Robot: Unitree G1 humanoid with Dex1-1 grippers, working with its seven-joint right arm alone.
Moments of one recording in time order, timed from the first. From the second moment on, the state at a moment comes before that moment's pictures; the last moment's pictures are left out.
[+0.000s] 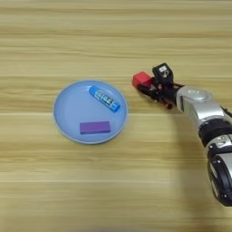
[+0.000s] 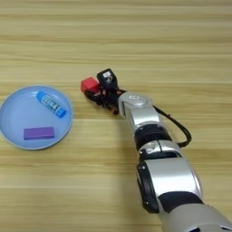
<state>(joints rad) -0.71 -0.29 -0.01 0.97 0.00 0.08 0.60</state>
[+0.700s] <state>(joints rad) -0.69 -0.29 -0.04 0.65 0.05 0.15 0.61</state>
